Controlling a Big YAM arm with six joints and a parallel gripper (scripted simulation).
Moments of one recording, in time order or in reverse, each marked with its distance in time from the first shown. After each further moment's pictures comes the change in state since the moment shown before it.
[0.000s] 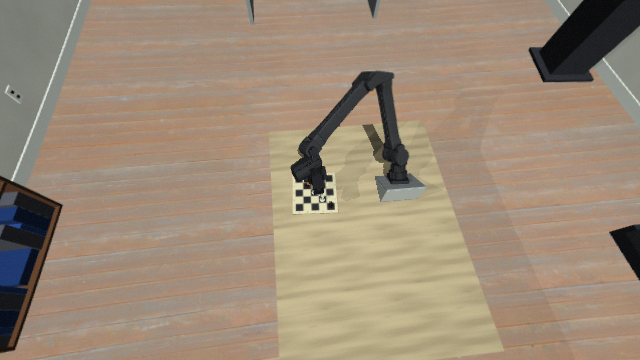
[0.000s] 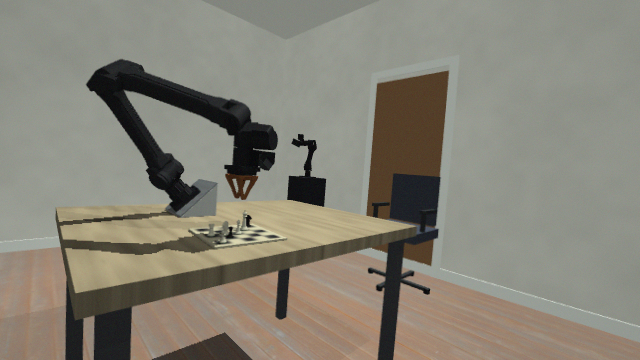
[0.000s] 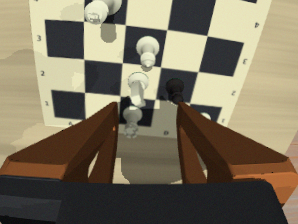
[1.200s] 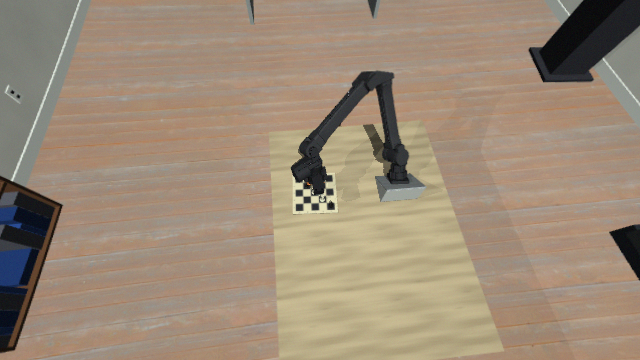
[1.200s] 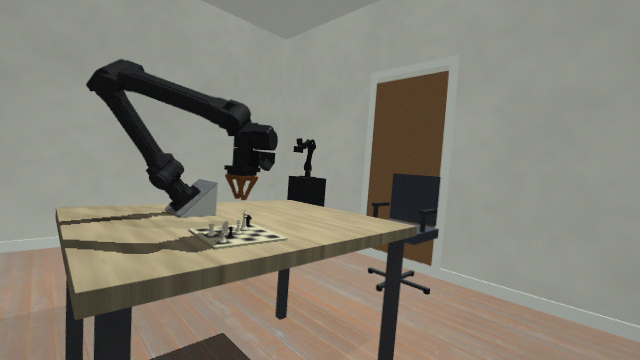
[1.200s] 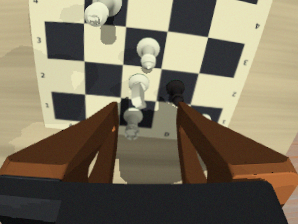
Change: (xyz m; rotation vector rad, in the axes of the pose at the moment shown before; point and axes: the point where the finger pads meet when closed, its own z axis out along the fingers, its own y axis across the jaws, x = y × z) arm -0.001 0.001 0.001 0.002 -0.001 0.004
